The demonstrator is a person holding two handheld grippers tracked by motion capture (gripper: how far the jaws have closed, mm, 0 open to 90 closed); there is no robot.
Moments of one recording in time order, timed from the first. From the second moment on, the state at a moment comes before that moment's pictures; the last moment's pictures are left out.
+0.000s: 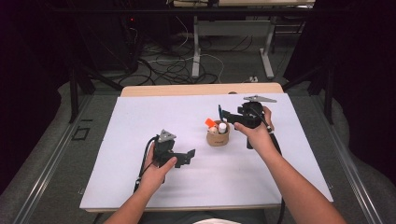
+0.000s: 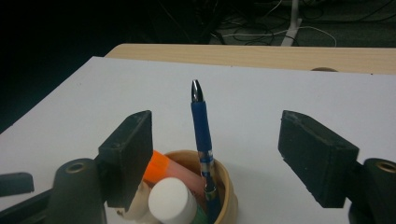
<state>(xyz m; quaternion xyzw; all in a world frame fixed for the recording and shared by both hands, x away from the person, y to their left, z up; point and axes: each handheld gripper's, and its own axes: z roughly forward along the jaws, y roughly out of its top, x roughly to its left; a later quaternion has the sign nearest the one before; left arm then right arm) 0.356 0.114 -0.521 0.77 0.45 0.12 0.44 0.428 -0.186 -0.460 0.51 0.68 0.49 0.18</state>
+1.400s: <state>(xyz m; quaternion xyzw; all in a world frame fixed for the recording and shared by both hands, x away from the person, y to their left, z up) 0.374 0.171 -0.508 0.72 0.51 0.16 0.45 0.385 -0.236 -0.506 0.51 0.72 0.43 0.19</state>
